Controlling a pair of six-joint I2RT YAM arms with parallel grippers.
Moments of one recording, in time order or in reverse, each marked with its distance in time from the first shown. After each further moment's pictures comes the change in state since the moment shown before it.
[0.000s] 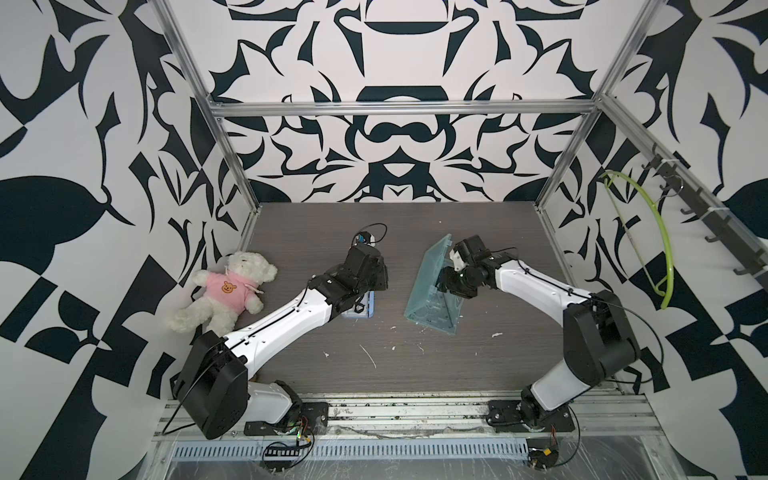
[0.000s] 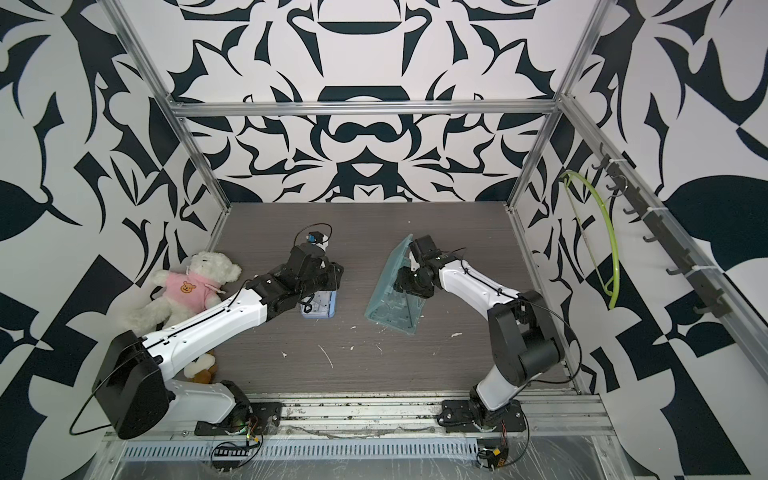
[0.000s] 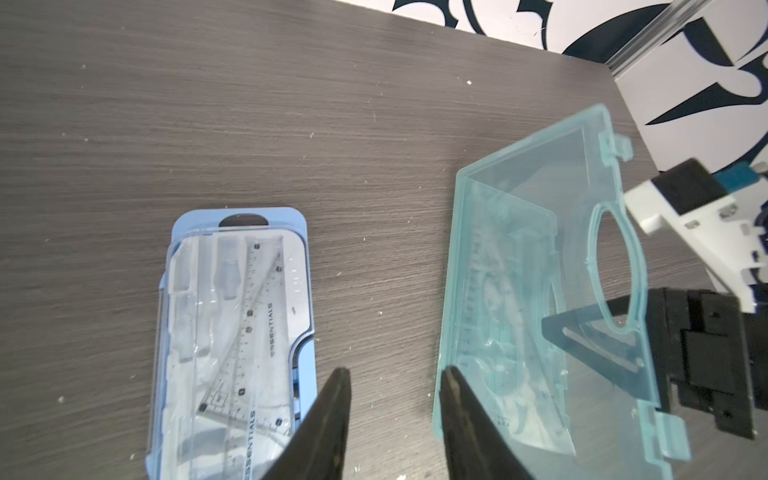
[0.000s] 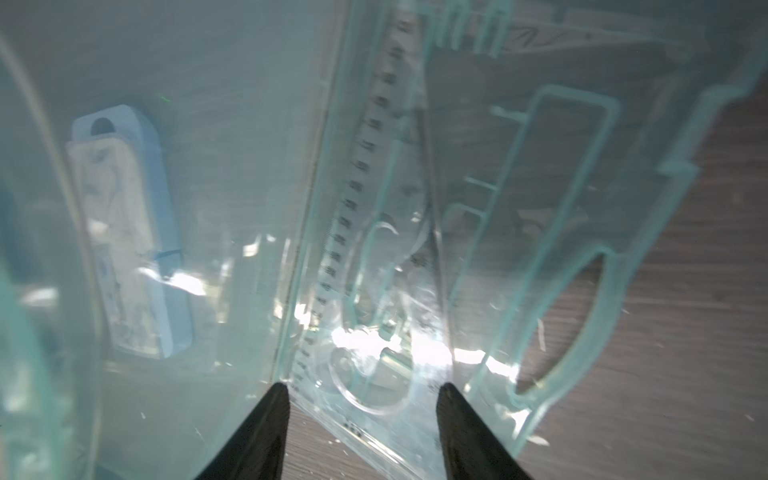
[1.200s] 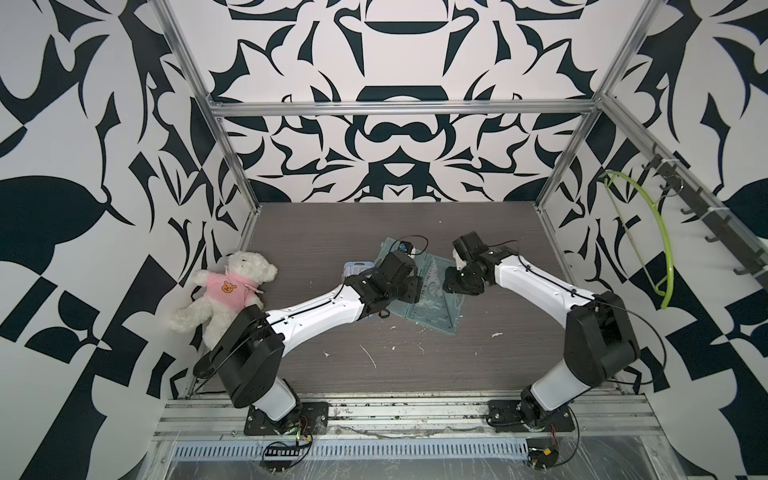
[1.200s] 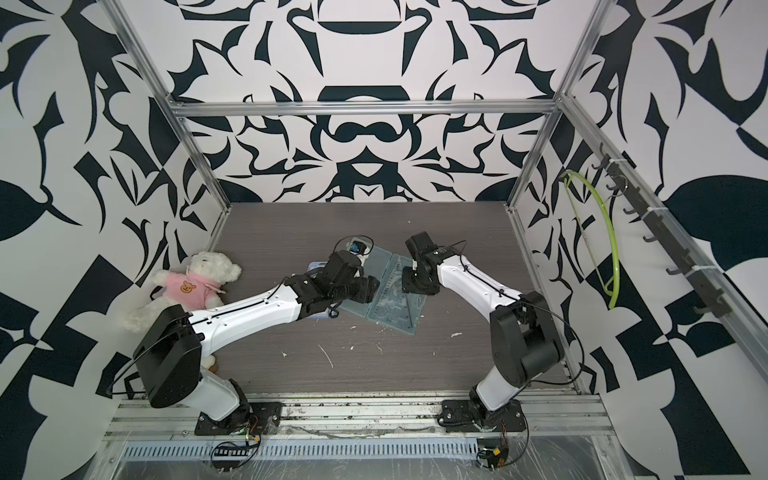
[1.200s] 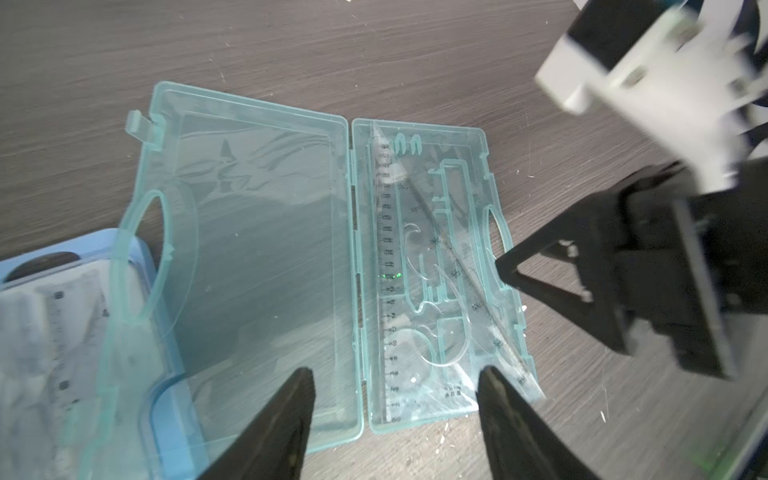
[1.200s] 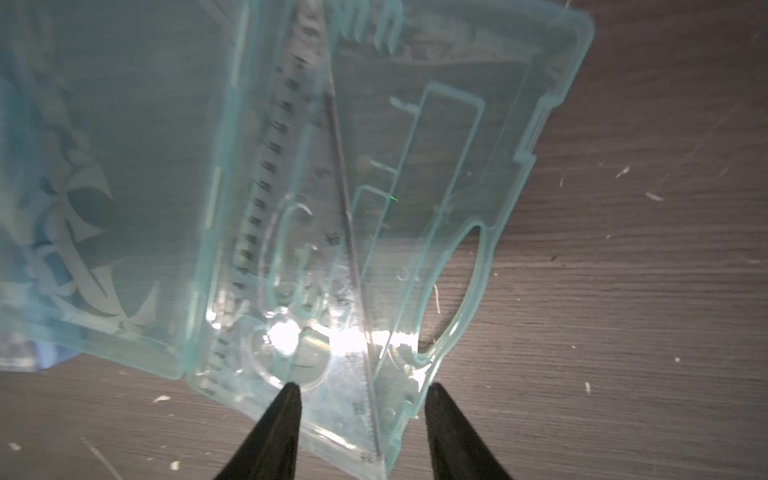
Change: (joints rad) left arm -0.156 0.215 0.119 0.055 0.089 0.123; right arm -0.004 0.012 0.034 -0.199 0.182 -0.100
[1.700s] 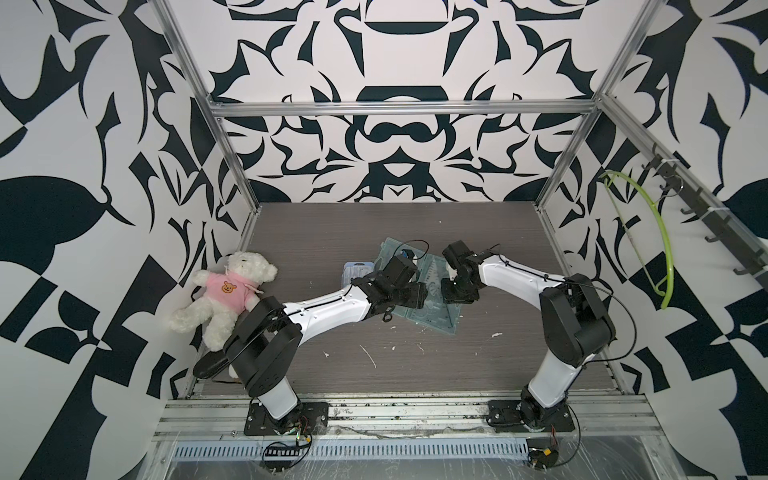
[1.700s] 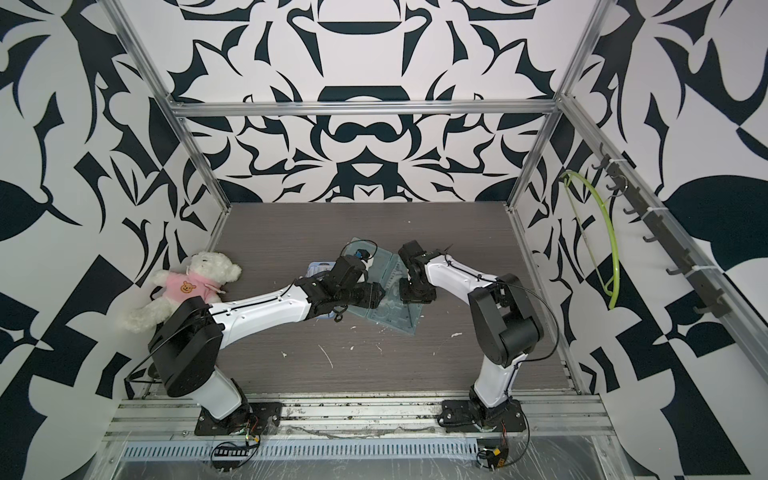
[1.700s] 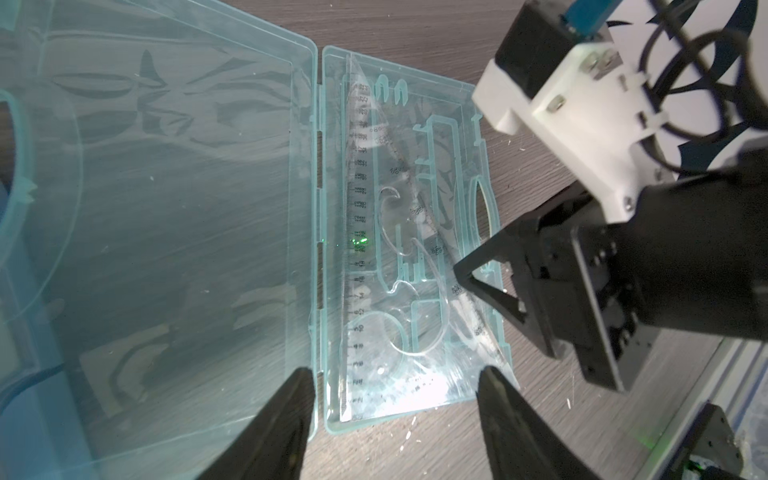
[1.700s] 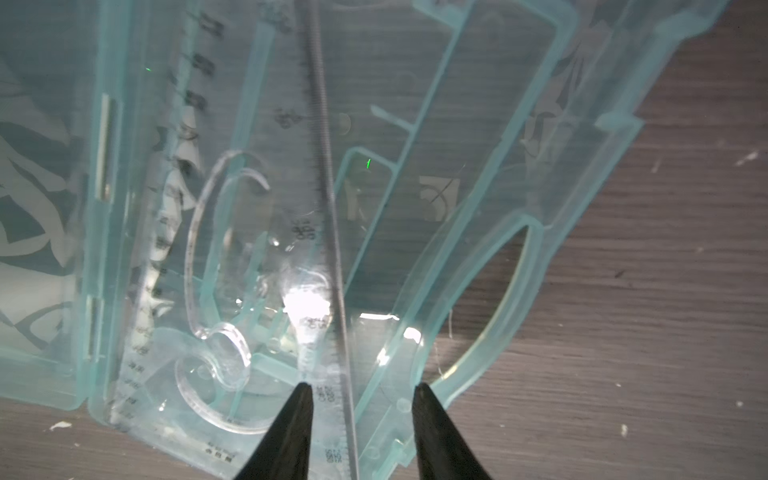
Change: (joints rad) left arm 0.002 0.074 -0.025 0.058 0.100 -0.122; right arm 0.041 0.120 0.021 0.001 0.031 -0.060
